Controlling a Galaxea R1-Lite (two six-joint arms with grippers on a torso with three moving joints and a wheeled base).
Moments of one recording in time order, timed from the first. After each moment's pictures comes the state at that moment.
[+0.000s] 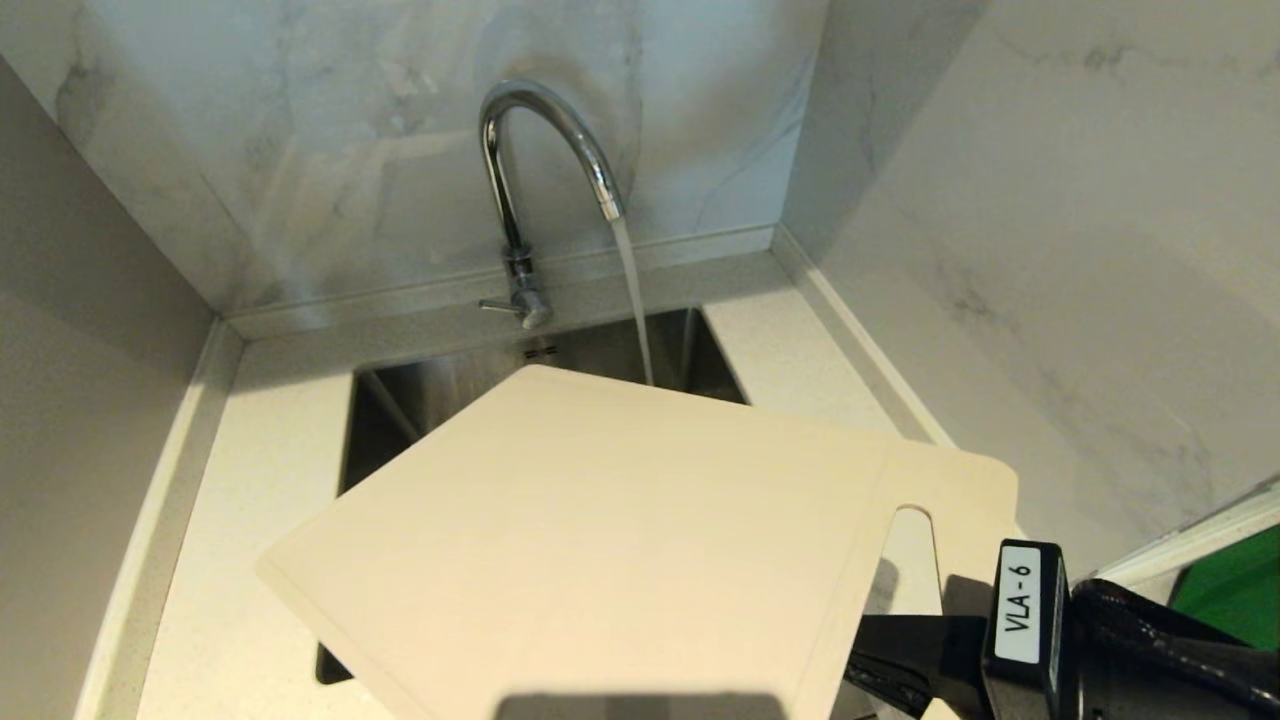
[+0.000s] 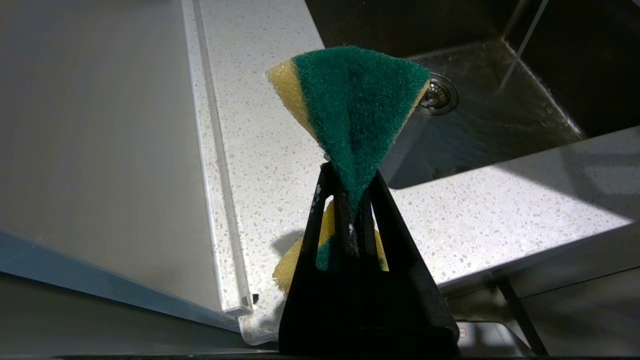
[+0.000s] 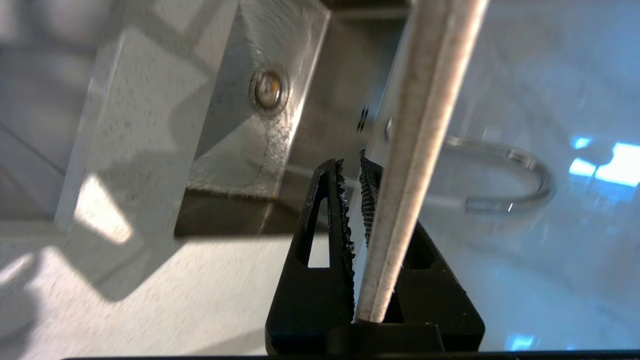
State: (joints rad) left arm 0.00 0.00 0.00 0.00 0.00 -0.03; right arm 0.85 1.09 -0.74 0.05 0.04 -1.76
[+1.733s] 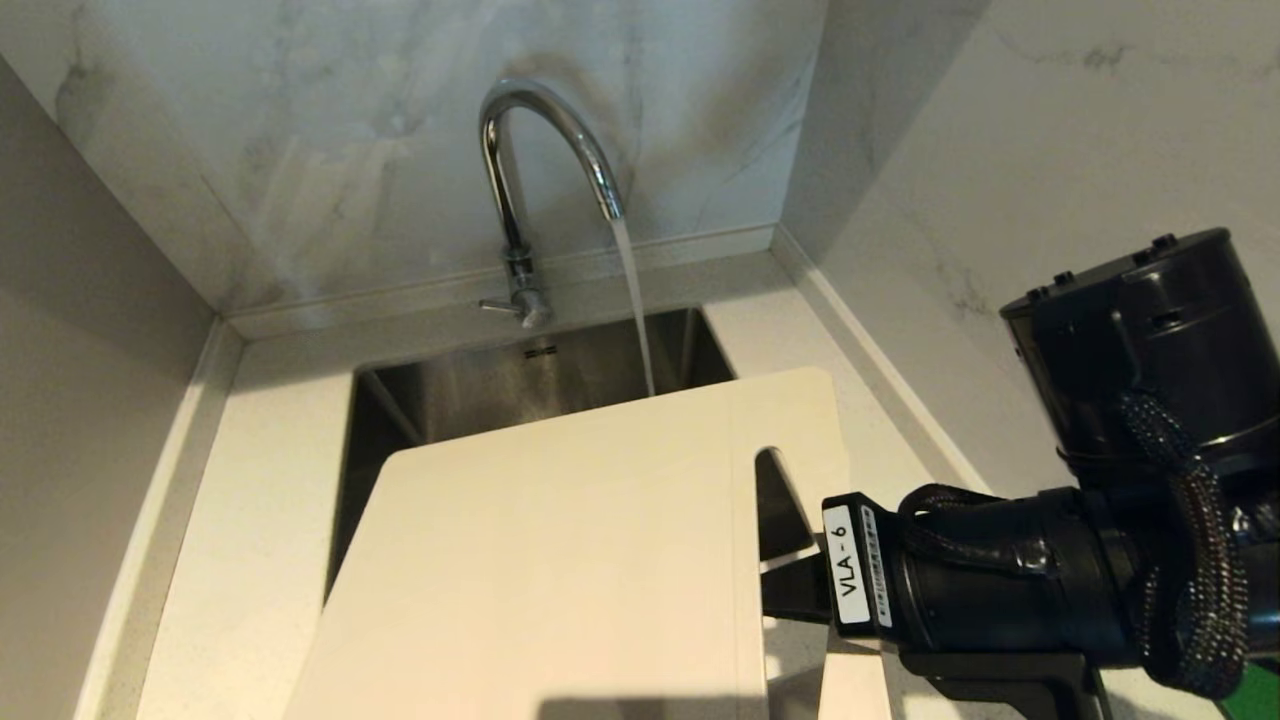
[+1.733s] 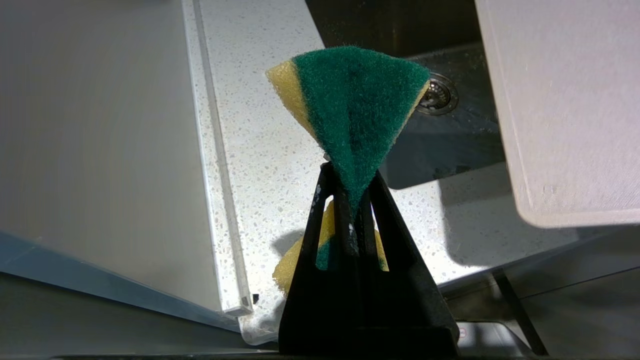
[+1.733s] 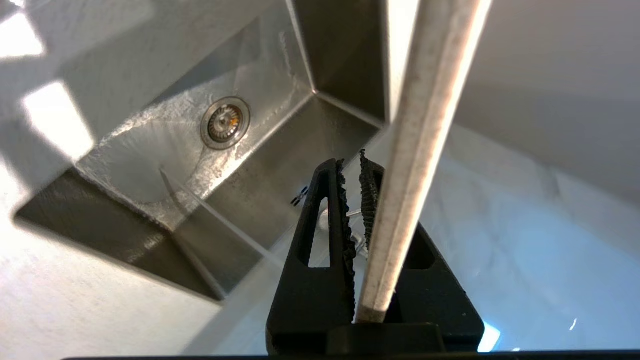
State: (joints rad) left arm 0.00 0.00 0.00 0.00 0.00 -0.03; right arm 0.66 1.36 -1.04 0.29 0.34 -2.42
